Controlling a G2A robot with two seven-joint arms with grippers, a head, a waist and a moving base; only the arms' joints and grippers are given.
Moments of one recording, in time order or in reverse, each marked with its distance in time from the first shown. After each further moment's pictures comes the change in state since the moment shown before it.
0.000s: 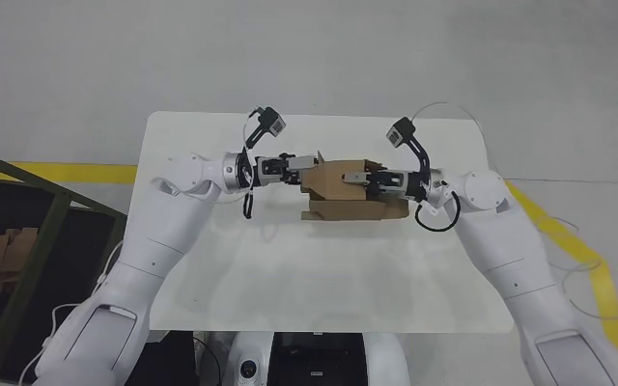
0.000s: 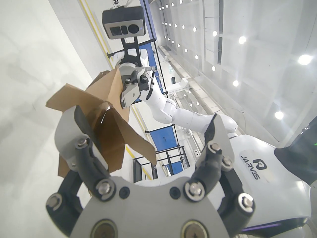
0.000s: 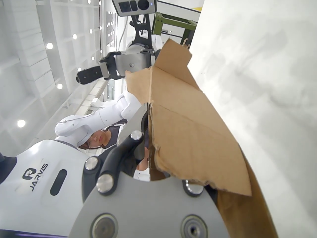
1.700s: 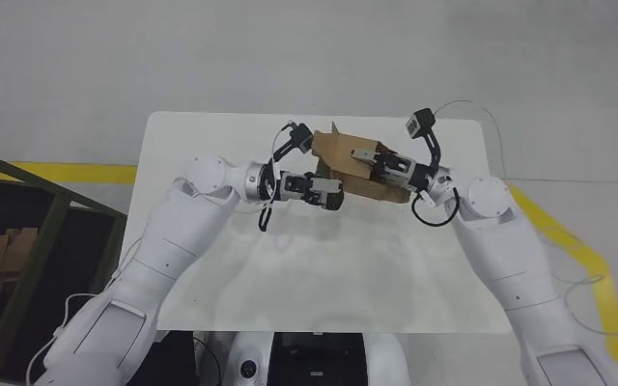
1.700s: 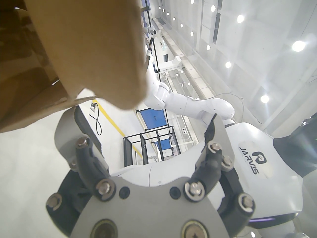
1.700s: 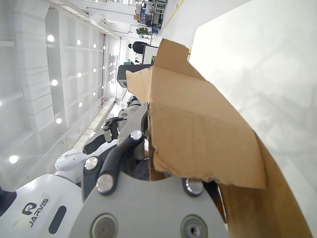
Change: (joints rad) left arm -0.035 -0.030 0.110 -0.017 -0.039 0.045 -0.061; right arm -0.082 -0.001 0.070 -0.095 -0.052 0.069 -0.257
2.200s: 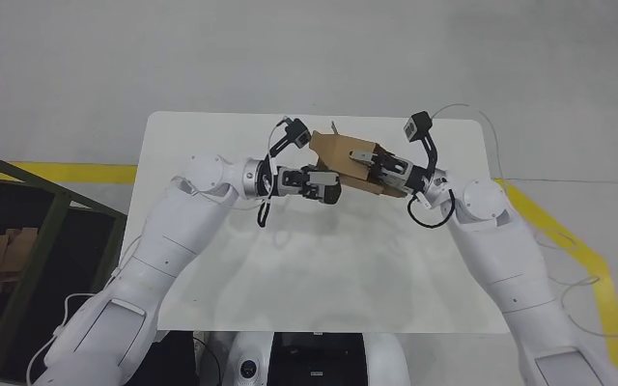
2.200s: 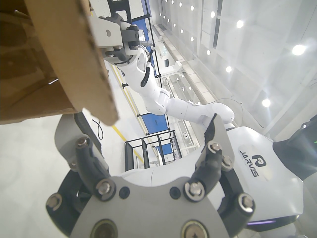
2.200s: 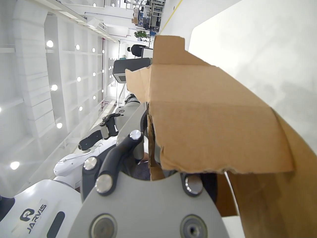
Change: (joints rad) left arm -0.004 -0.001 -0.017 0.022 0.005 -0.014 0.017; right arm -0.013 -0.006 -0.003 -0.005 -0.012 0.021 -0.033
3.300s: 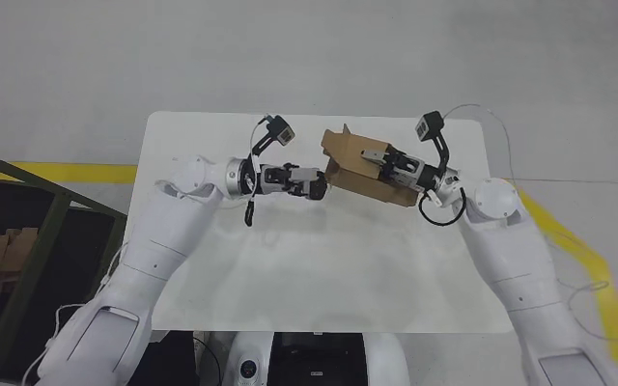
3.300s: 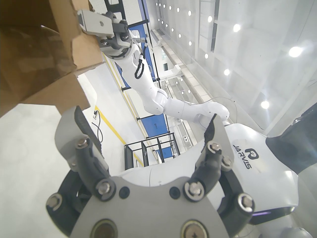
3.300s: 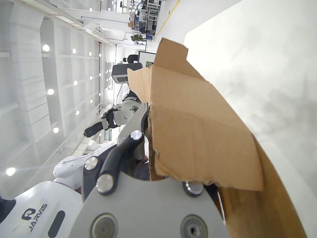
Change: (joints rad) left arm 0.056 0.028 -0.112 -0.015 -0.018 0.001 -0.037; right arm -0.011 0.010 0.072 0.035 -0.012 -0.004 0.073
